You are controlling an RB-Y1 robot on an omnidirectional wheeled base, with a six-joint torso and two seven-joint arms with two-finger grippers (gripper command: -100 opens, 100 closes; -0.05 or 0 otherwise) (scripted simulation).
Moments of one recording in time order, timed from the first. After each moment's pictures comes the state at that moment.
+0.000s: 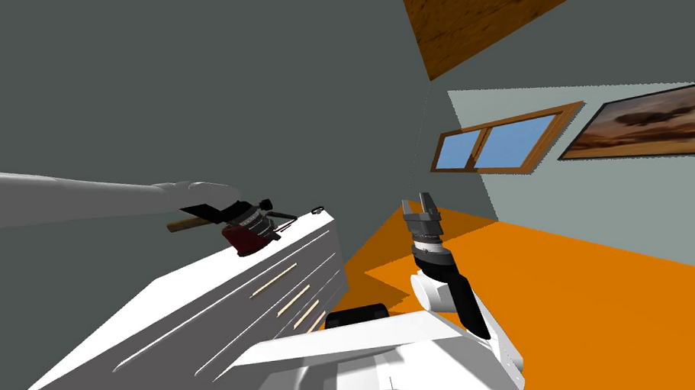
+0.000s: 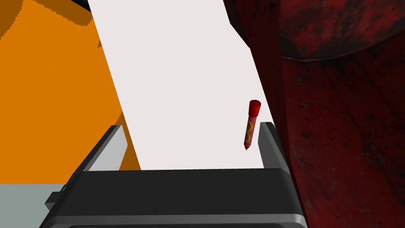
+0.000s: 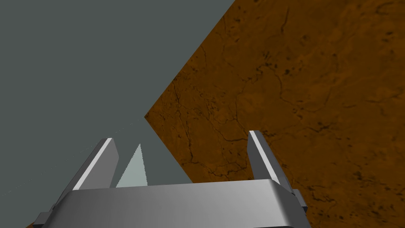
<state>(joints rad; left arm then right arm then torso) 0.95 2.49 0.45 -1.38 -0.37 -0.94 0.47 0.49 -0.03 0.02 -2.35 -0.03 -0.52 0.03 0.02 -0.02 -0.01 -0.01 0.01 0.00</state>
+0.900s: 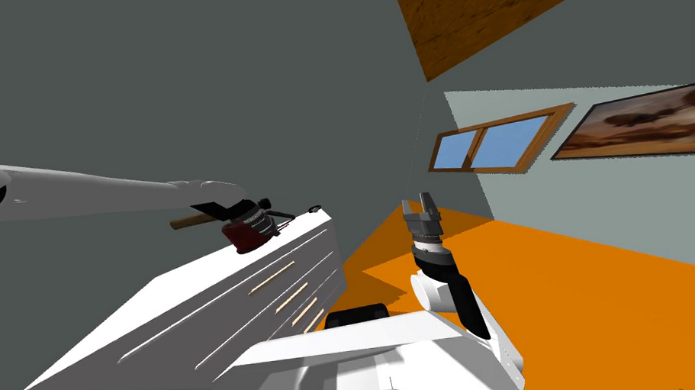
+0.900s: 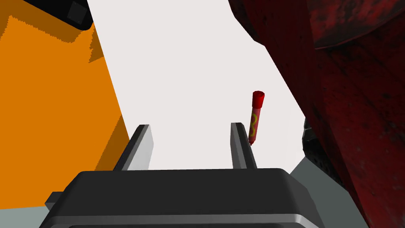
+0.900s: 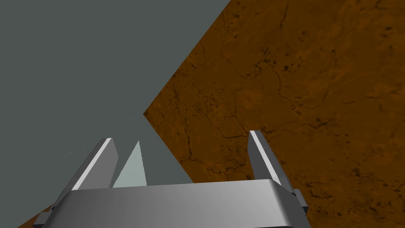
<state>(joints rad) 0.97 2.56 0.44 -1.33 -0.39 -0.92 0.47 0.49 -0.03 0.02 -2.35 -0.03 -0.52 0.03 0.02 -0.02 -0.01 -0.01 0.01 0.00</state>
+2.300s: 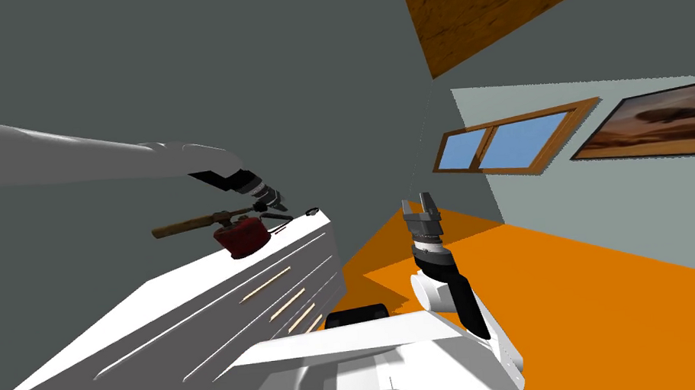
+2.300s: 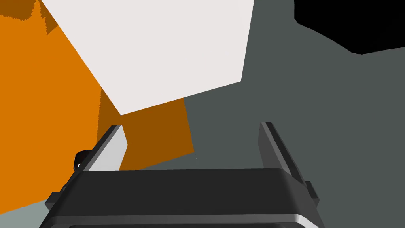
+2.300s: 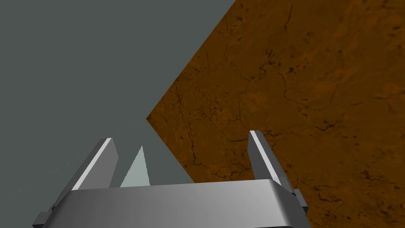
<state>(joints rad) 0.86 2.59 0.63 -1.14 -0.41 -1.03 0.40 0.49 -0.03 0.02 -2.35 -0.03 -0.52 0.03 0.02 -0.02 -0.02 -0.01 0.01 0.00</state>
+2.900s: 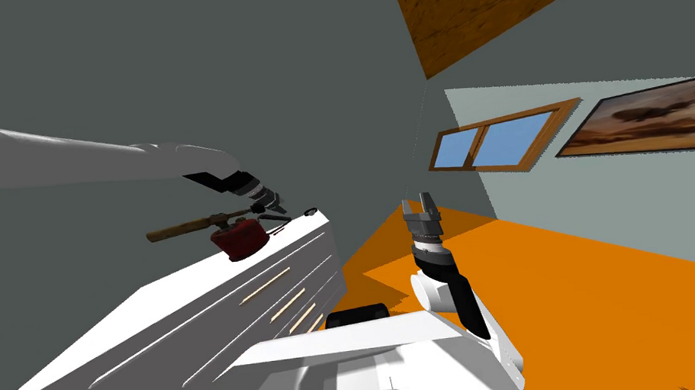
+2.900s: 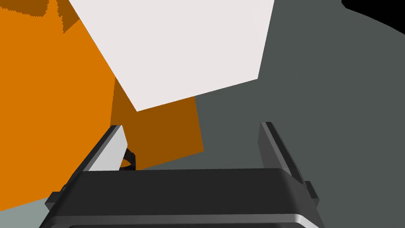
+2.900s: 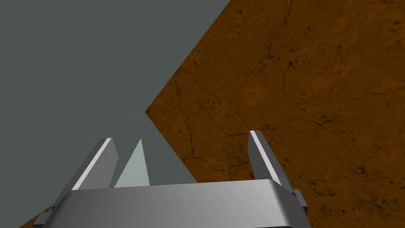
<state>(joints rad) 0.85 2.56 0.62 -1.19 -0.41 -1.05 0.41 0.49 -0.03 0.02 -2.35 -0.03 -0.52 0.03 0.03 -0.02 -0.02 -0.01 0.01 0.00</state>
